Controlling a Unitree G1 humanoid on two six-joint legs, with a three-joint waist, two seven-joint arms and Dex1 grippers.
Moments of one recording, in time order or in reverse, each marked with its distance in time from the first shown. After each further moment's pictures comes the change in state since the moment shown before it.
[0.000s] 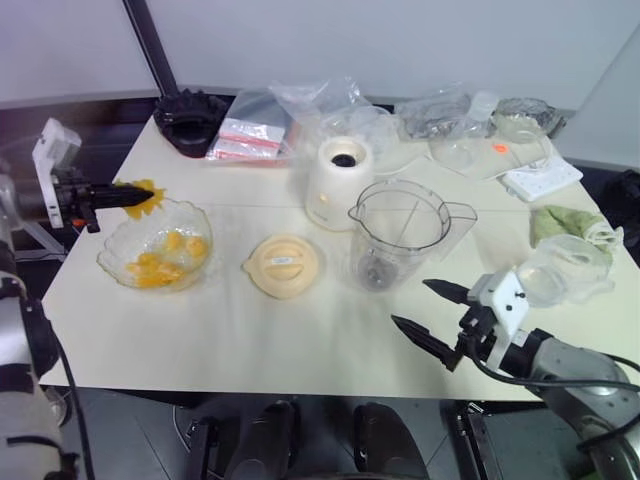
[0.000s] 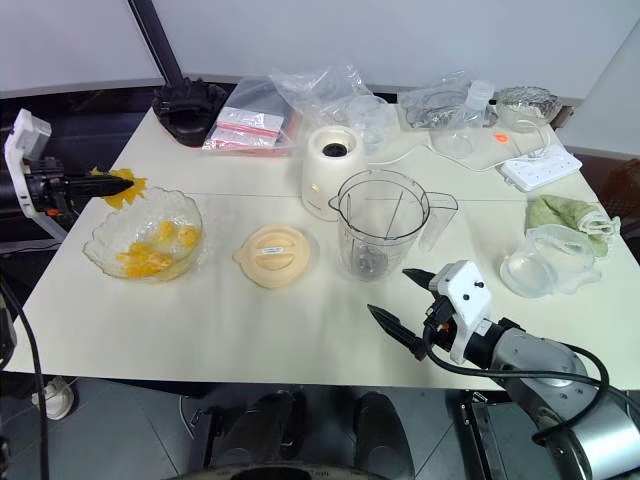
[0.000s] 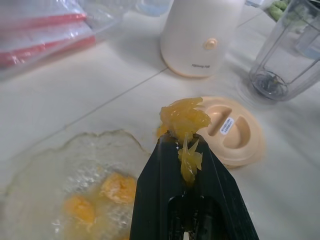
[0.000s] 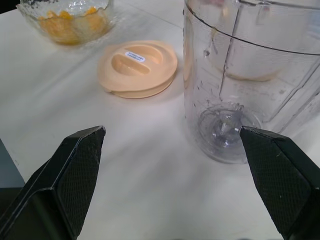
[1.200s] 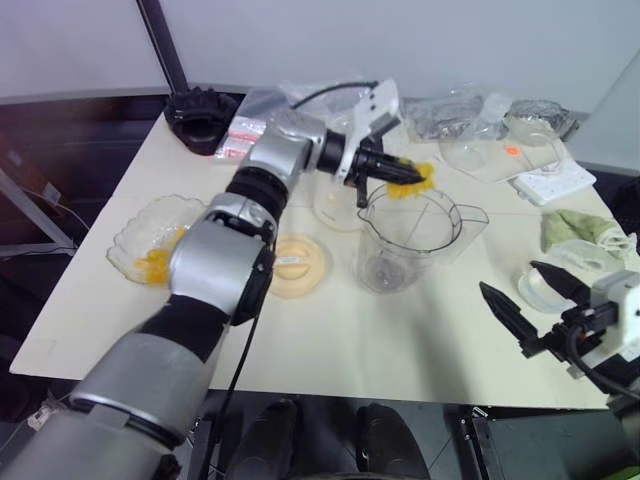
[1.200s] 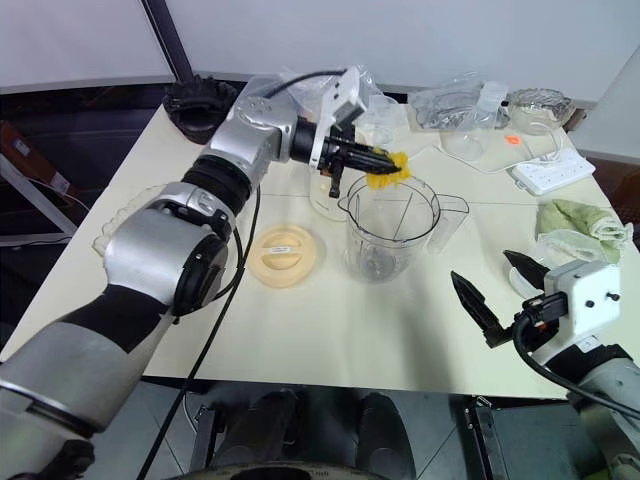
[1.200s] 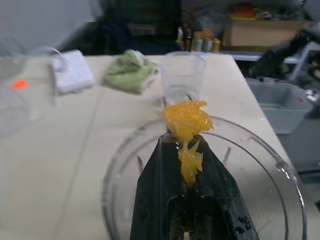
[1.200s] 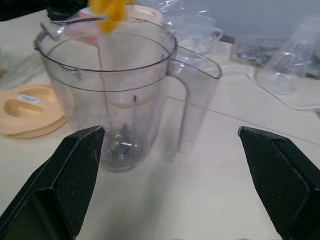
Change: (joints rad) left arm -0.465 -0.909 -0.189 0.243 0.066 -0.285 0.217; right arm 0.213 0.106 -0.459 -0.064 0.134 -0.047 -0.132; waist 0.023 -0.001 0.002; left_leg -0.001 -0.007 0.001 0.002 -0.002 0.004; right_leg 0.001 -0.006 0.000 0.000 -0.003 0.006
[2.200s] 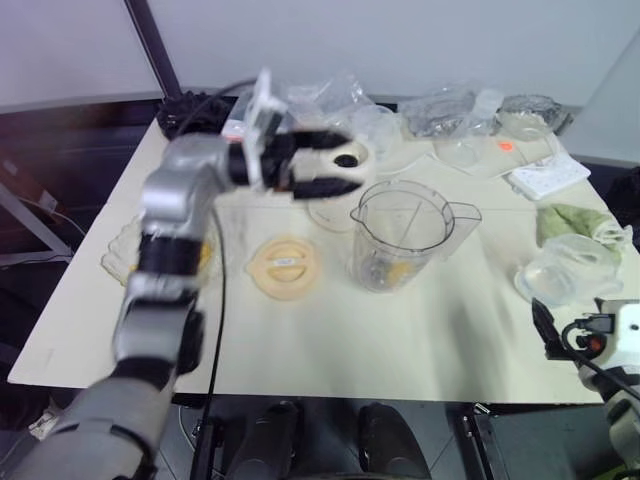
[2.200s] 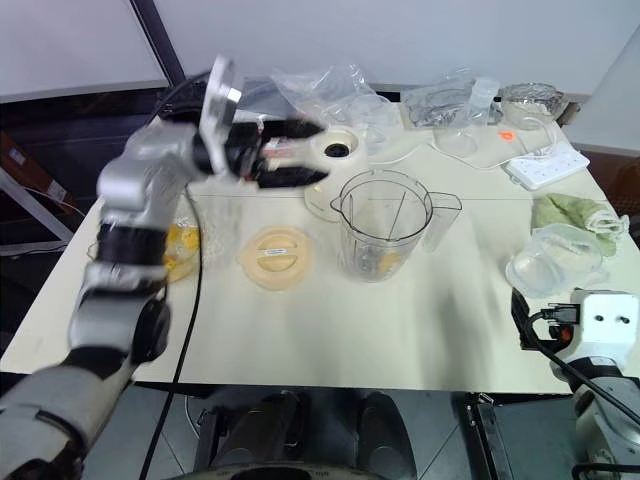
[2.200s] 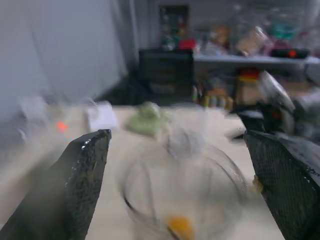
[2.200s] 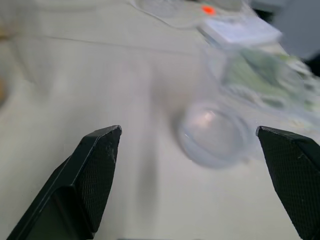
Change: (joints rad) left arm 0.653 0.330 0.106 -1.176 -0.355 0.579 0.029; right arm -0.023 0.139 0.051 0.286 -0.349 -0.101 -0.220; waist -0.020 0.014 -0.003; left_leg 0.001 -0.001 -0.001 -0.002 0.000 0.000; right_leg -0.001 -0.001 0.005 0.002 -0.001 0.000
